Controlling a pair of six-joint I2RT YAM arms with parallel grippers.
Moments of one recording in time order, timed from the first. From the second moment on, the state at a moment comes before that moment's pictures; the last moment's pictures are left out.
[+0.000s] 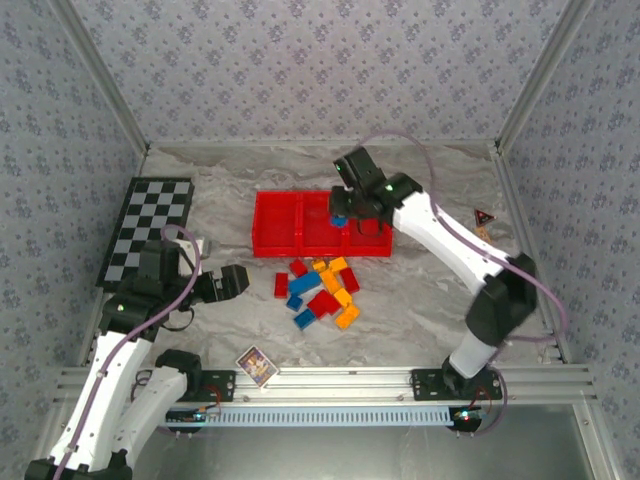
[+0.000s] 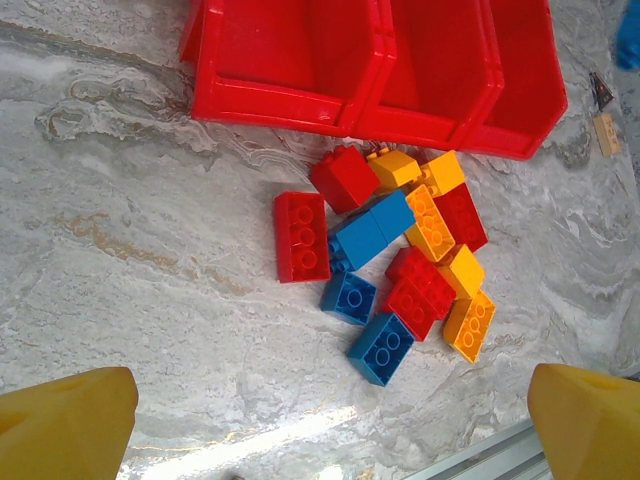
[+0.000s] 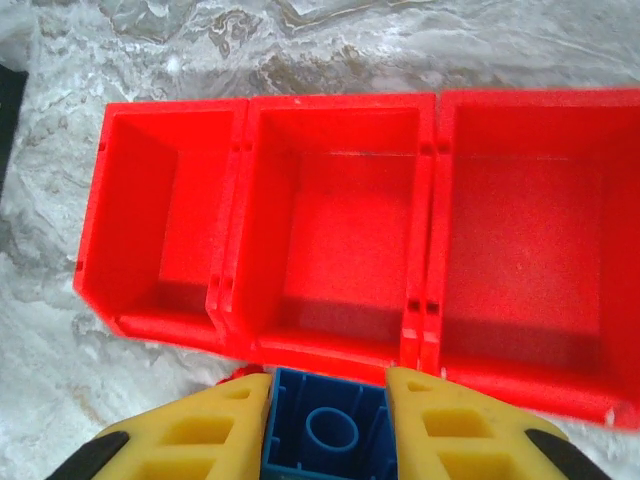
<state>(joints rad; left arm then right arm) -0.24 0.65 0.78 -0.95 0.38 -0.44 0.65 1.71 1.63 -0.82 0.08 0.55</state>
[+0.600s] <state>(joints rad) -0.24 0.64 0.78 -0.95 0.37 -0.44 0.62 2.20 2.04 -0.93 0.02 0.35</state>
